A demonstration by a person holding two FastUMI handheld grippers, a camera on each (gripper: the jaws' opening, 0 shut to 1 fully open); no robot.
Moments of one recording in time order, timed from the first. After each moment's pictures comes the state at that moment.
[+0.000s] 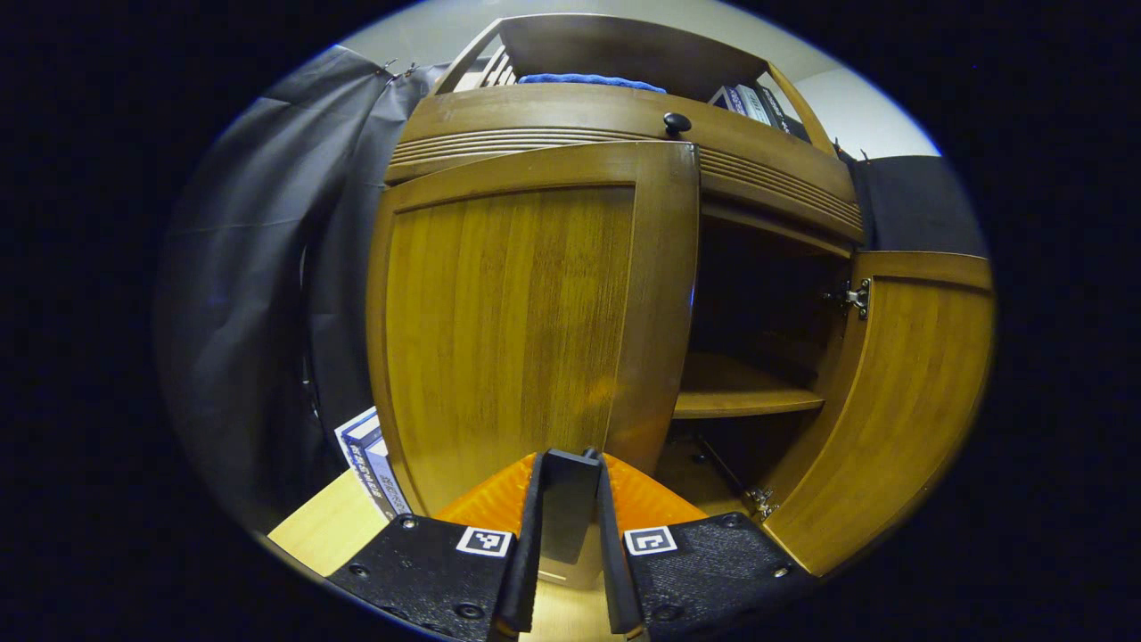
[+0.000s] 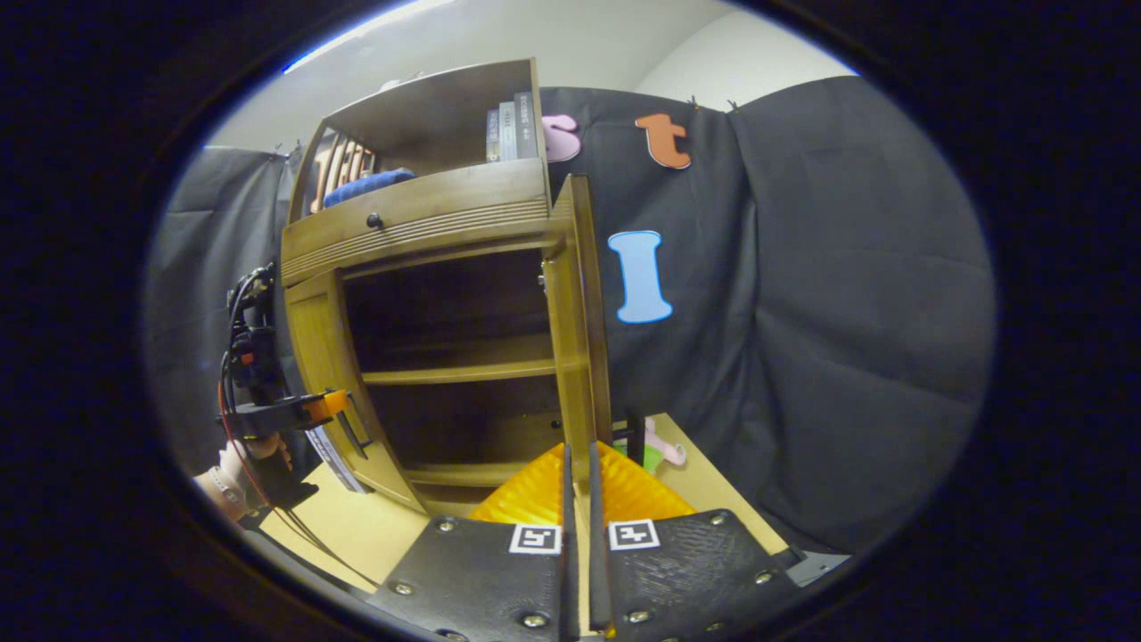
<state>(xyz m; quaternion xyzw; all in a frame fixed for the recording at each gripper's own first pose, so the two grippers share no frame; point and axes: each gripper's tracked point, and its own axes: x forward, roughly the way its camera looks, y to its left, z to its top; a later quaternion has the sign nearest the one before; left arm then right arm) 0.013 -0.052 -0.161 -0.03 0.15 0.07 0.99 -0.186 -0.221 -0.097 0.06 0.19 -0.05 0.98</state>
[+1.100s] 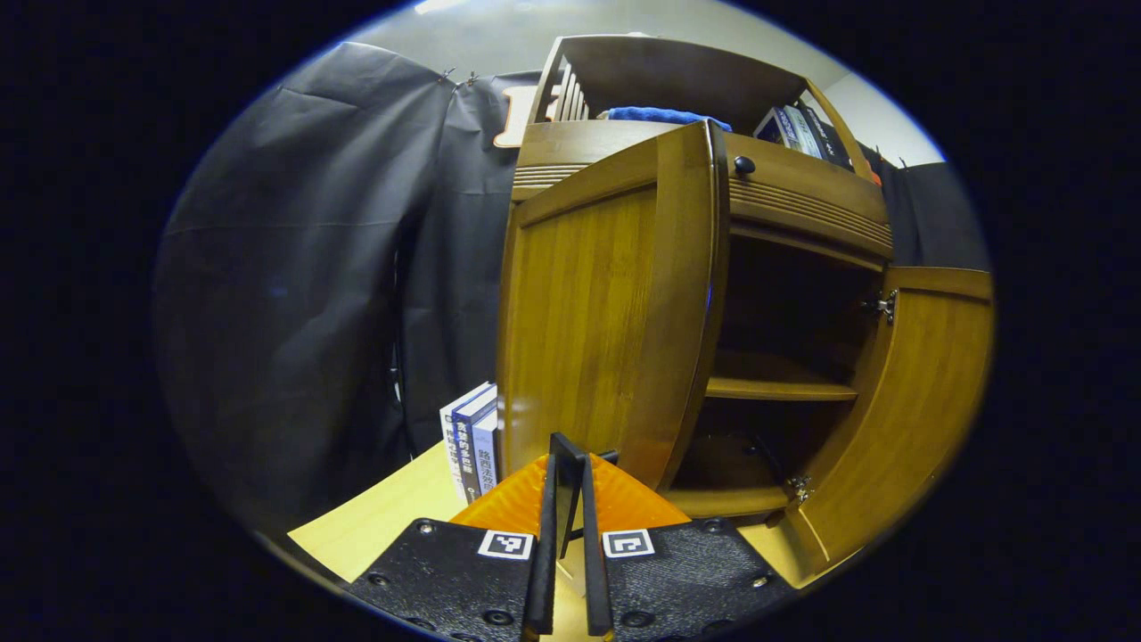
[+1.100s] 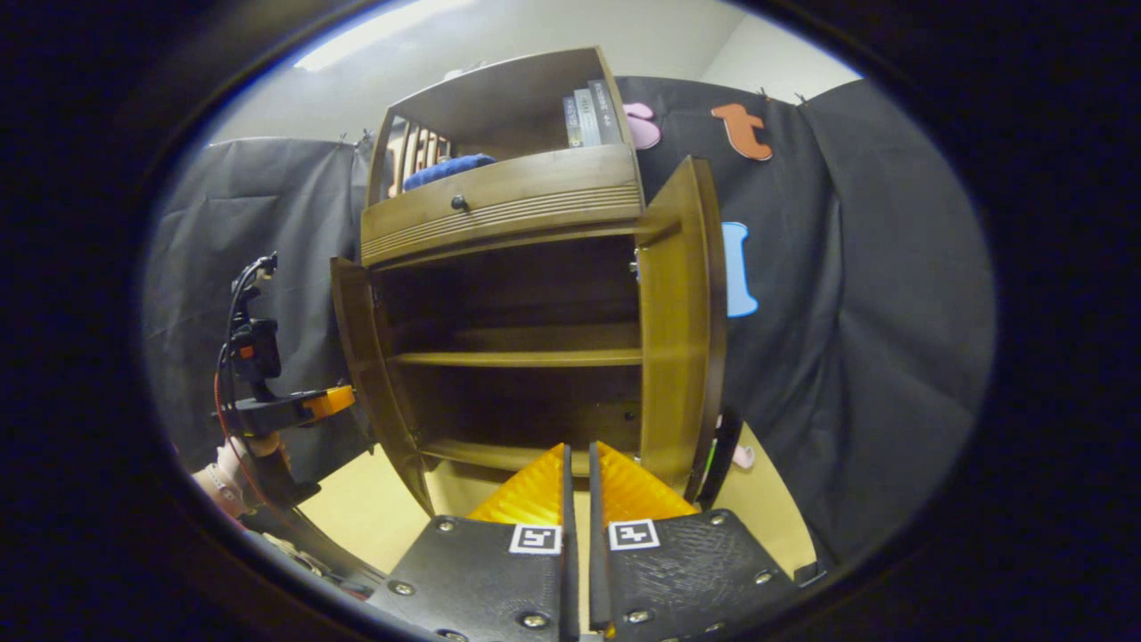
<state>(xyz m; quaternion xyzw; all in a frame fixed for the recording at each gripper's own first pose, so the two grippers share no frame) -0.038 -0.009 -0.150 -0.02 0.15 0.17 0.97 -0.171 -0.159 -0.103 0.06 0.21 0.09 0.97</state>
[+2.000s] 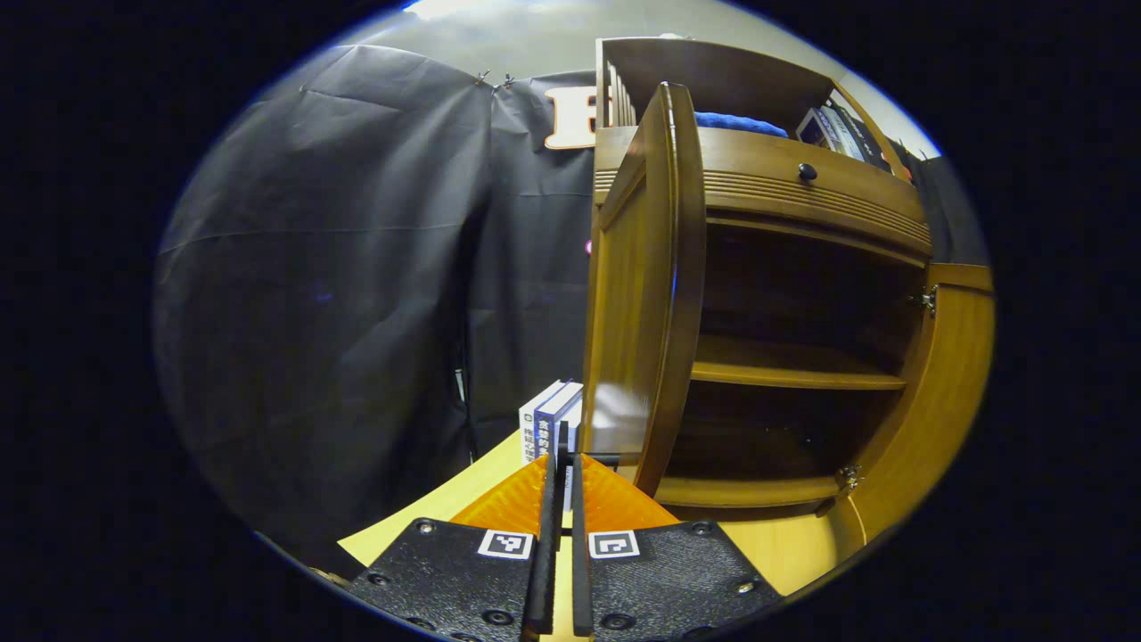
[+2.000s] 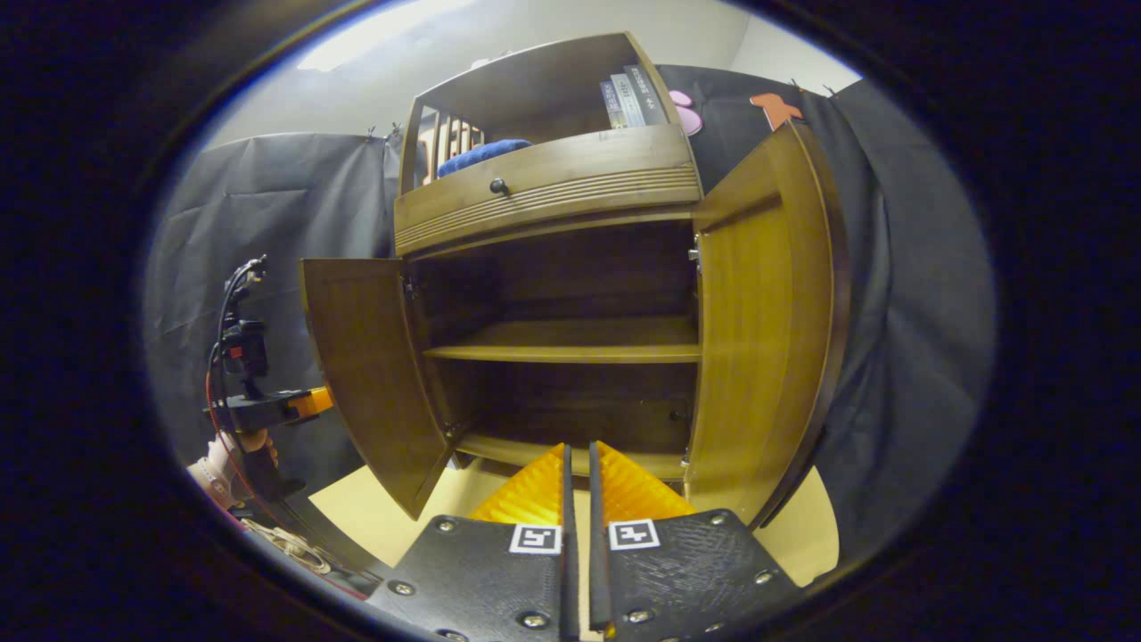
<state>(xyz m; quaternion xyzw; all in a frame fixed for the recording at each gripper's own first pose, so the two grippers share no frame) -0.065 0.039 -0.147 -0.01 0.15 0.24 0.96 -0.155 -0.113 -0.113 0.07 0.22 0.15 0.96</state>
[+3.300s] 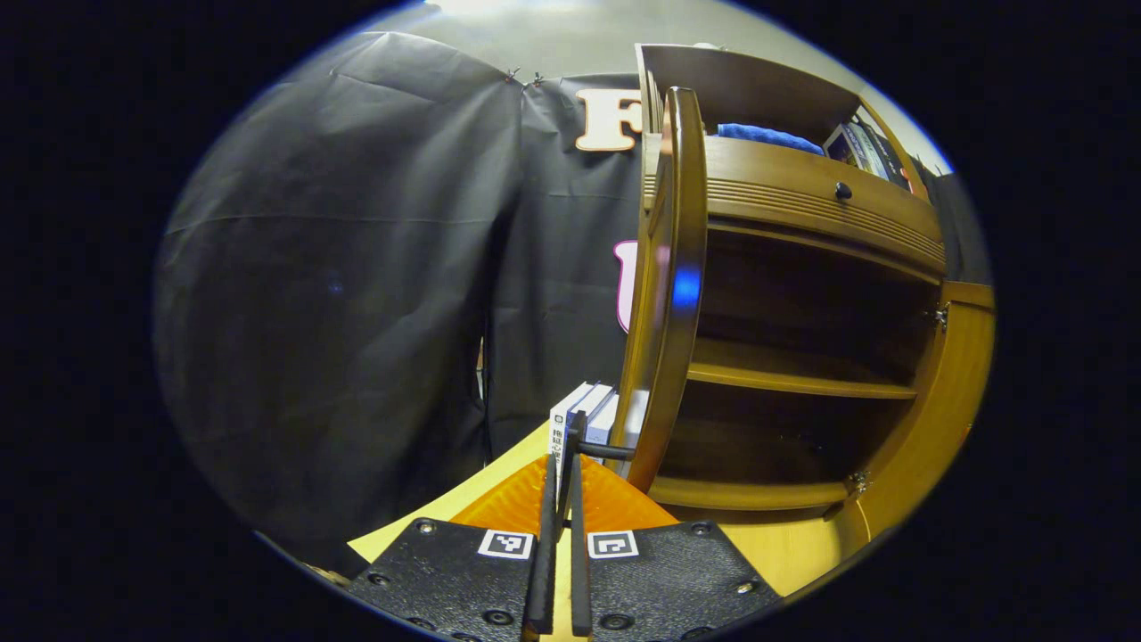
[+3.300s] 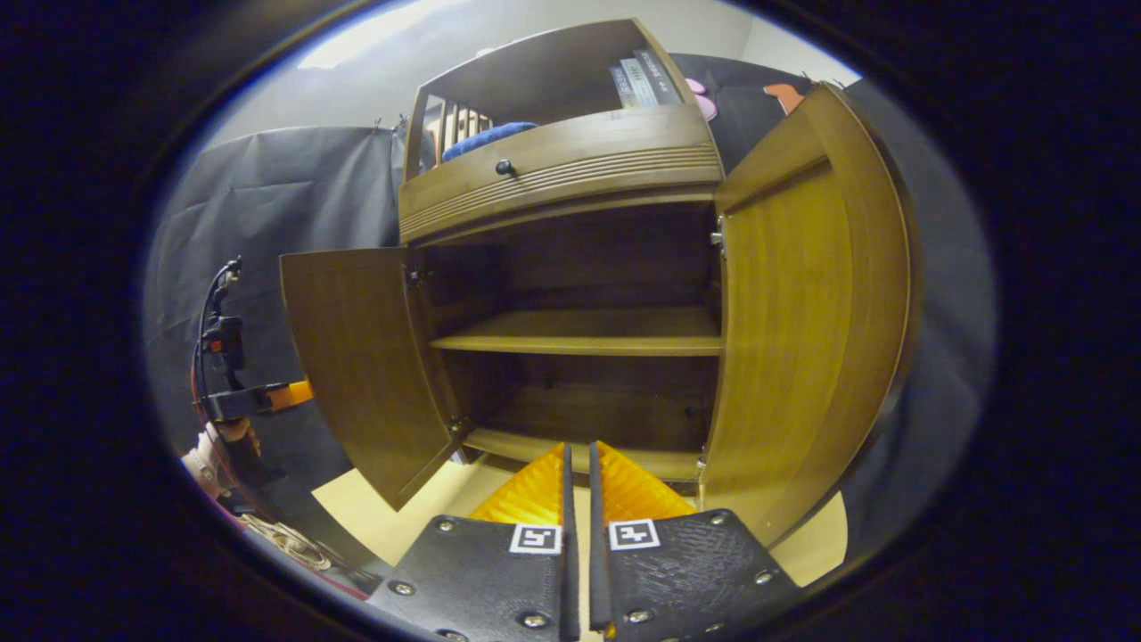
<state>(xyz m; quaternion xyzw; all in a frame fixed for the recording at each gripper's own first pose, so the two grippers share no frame) -0.076 0.053 -0.144 -0.02 0.14 0.27 0.95 -0.142 -0.101 -0.127 0.07 0.23 0.17 0.96</state>
